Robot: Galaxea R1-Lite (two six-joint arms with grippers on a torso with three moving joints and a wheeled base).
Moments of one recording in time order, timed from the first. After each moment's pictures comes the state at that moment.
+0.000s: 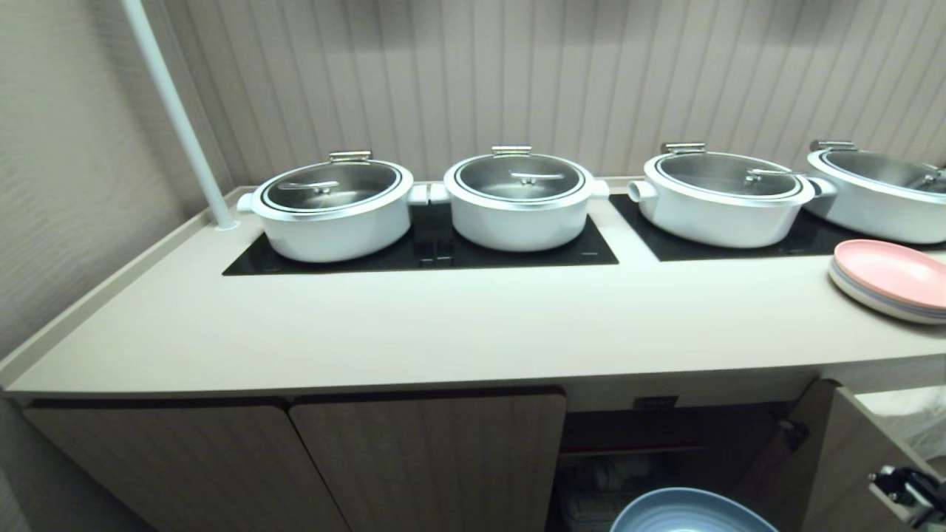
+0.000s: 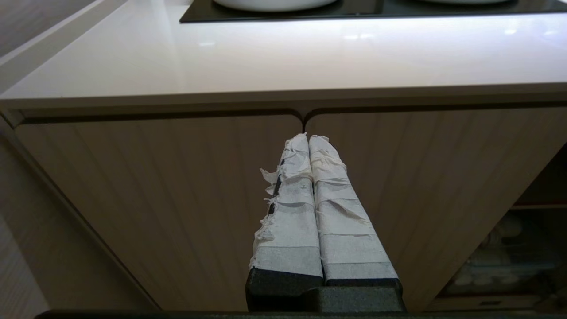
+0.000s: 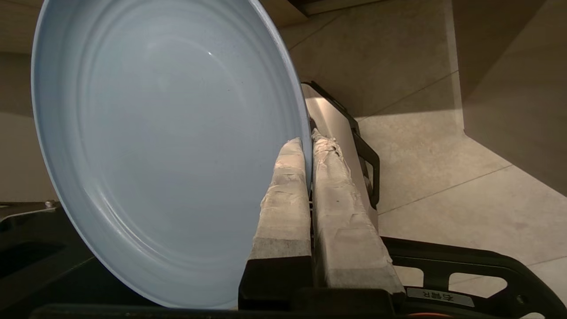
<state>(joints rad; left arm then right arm) 0.00 0.00 0.00 0.00 0.00 0.00 0.35 1.14 -0.18 -0.01 0.05 0.52</state>
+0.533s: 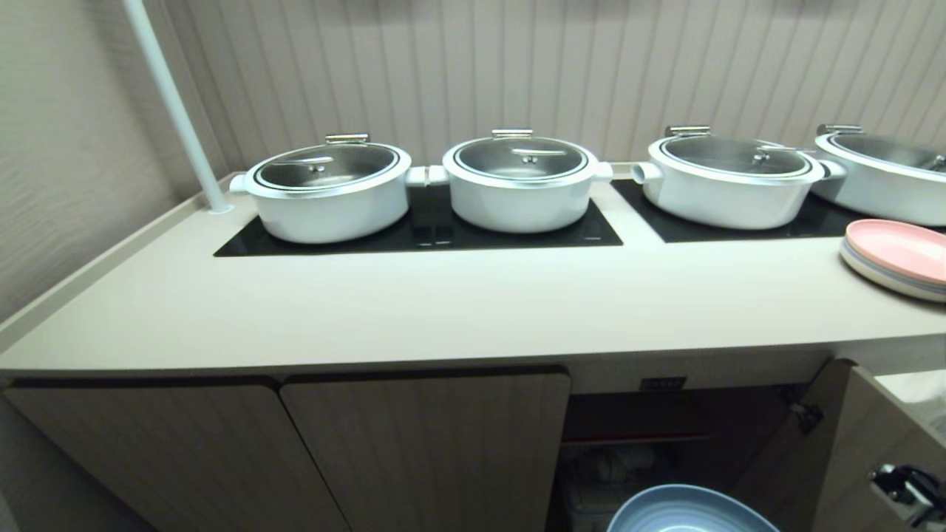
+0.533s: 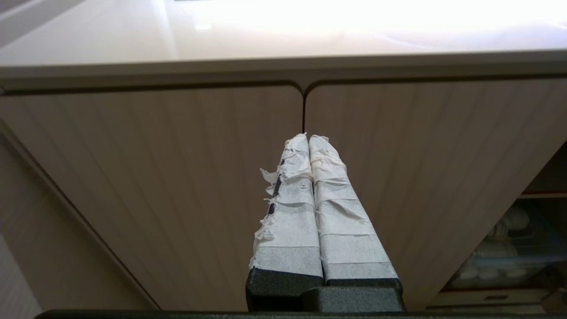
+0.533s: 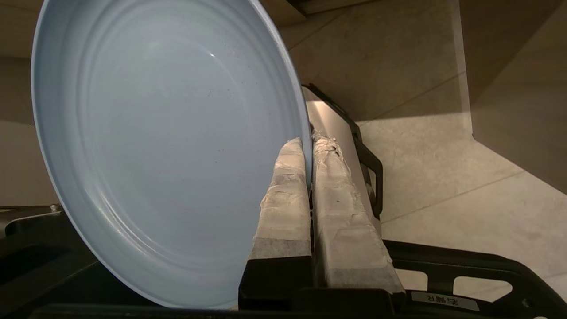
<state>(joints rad) 0.00 0.00 0.00 0.00 0.00 0.00 0.36 1.15 -0.17 -0.03 0.05 0.53</state>
